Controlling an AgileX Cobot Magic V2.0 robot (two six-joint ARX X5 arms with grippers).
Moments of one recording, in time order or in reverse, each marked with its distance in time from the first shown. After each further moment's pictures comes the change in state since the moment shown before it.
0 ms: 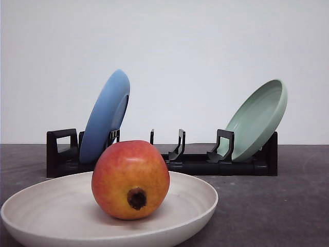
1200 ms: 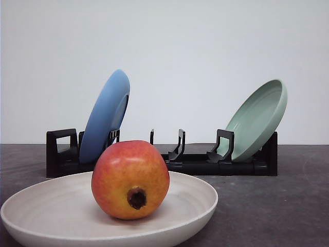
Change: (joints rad) left_arx 1.173 -0.365 -0.765 0.641 0.532 0.399; right_arx 0.000 0.000 0.000 0.000 0.000 0.000
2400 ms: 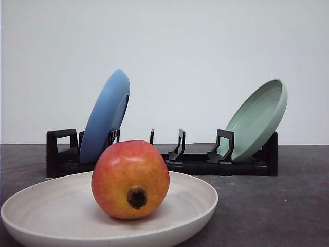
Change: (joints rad) left_arx 0.122 0.000 -0.002 0.002 0.034 0.042; right_arx 0.000 0.000 0.000 0.000 0.000 0.000
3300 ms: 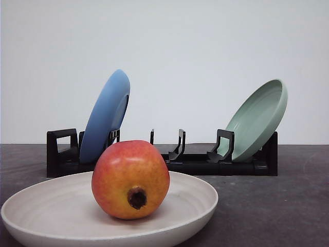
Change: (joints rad) left_arx 0.000 0.000 0.000 0.000 0.000 0.000; right_arx -0.811 -0.278 -0.647 0.947 -0.061 -0.259
